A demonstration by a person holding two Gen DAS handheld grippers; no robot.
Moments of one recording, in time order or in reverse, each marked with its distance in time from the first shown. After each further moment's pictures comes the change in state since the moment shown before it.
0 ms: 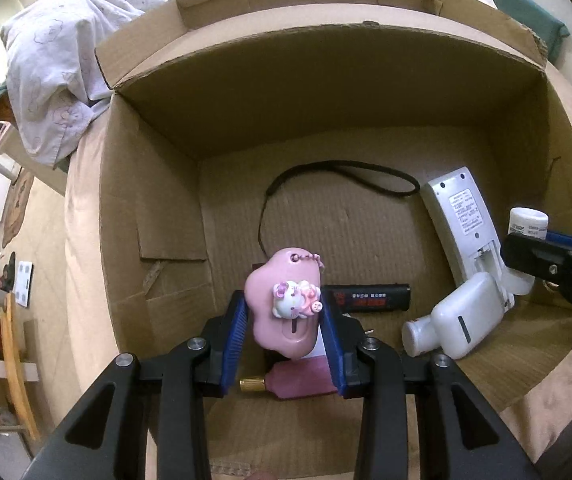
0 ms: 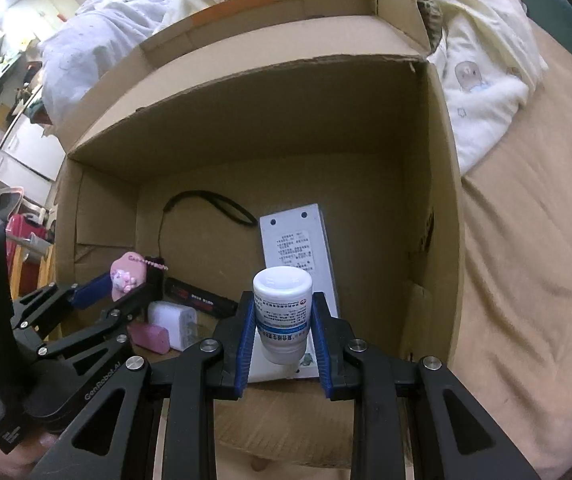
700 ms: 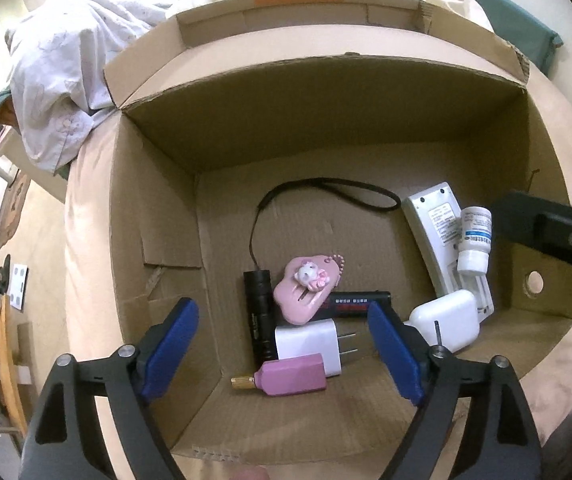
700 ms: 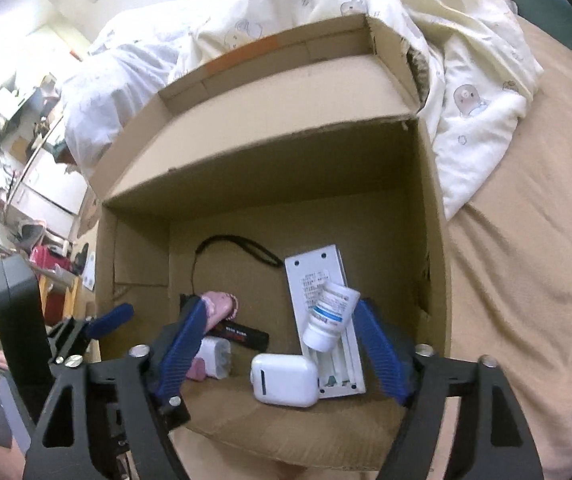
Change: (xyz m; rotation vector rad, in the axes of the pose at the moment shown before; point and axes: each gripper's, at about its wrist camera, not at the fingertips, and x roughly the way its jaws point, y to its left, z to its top) left arm -0.018 -0.011 0.002 -0.017 -0.039 -0.029; right arm -0.028 -0.010 0.007 0.057 -0.122 0.095
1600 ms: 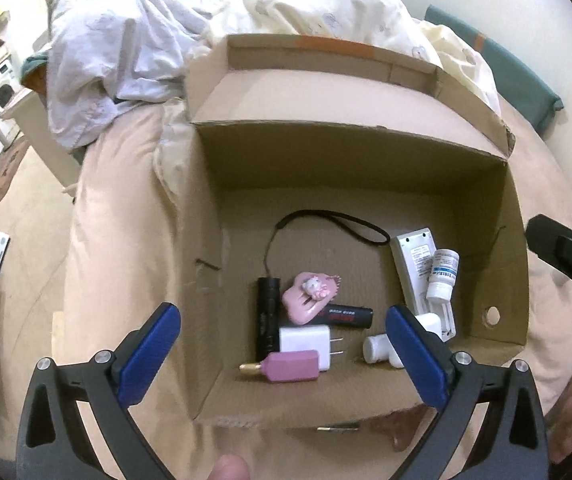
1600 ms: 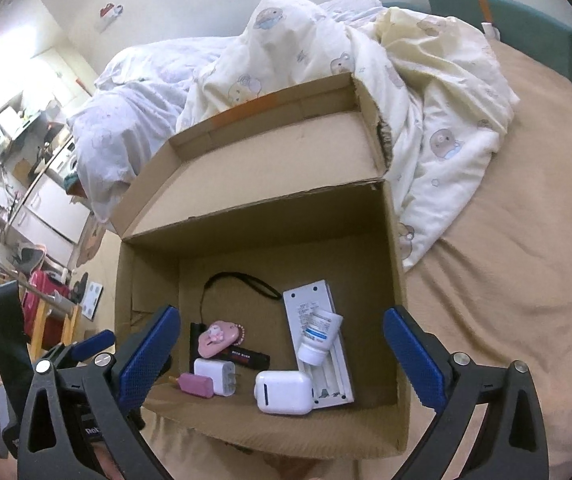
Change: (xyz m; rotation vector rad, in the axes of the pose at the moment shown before) left arm -0.044 0.039 -0.010 -0.154 -0.086 -0.088; right arm -0.041 0.004 -0.001 0.007 -0.144 -0.015
